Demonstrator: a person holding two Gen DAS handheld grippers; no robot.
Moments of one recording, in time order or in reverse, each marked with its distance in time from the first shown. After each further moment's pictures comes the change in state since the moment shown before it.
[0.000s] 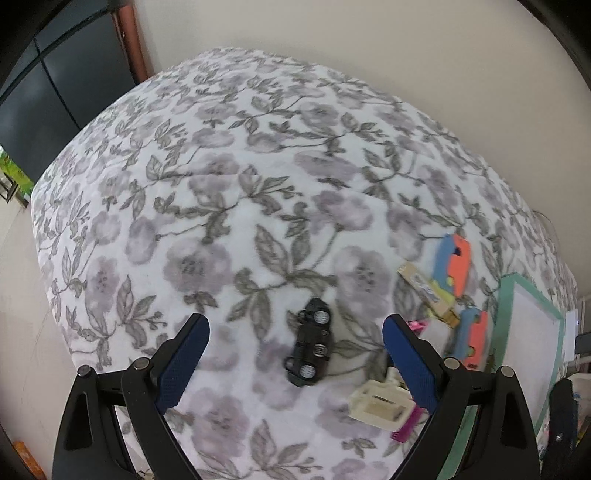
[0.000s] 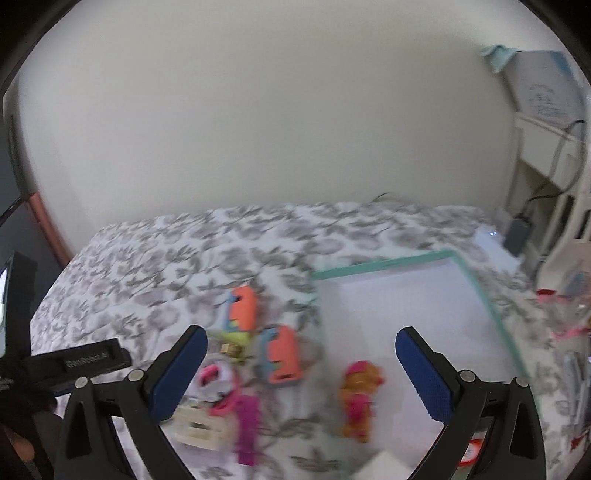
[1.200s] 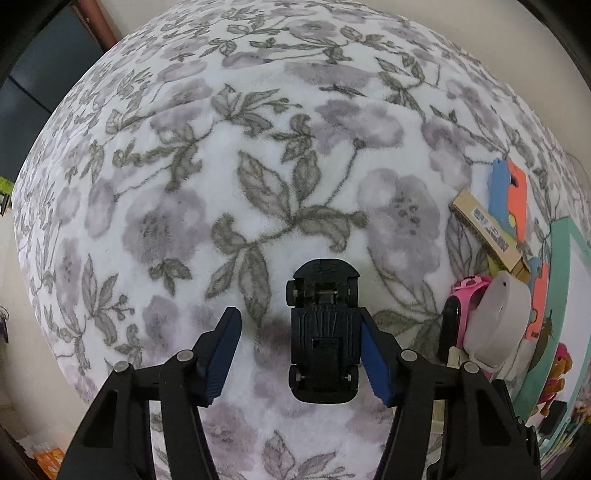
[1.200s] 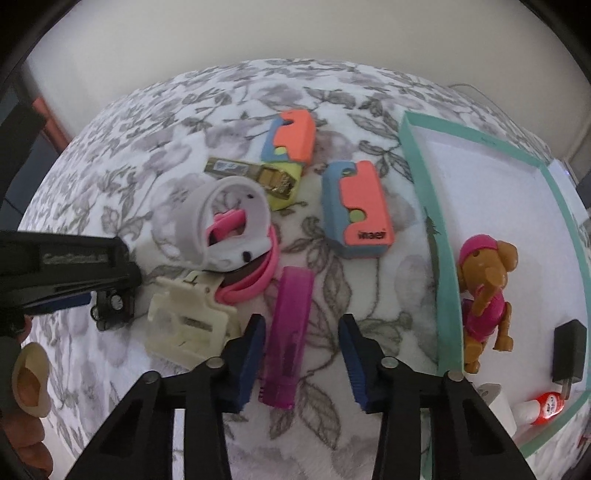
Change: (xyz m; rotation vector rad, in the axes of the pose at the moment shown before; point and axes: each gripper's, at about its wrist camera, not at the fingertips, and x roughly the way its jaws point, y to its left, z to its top) left arm 0.084 -0.023 -0.017 0.117 0.209 0.057; right arm 0.081 0.035 -0.086 -0.190 0.400 0.013
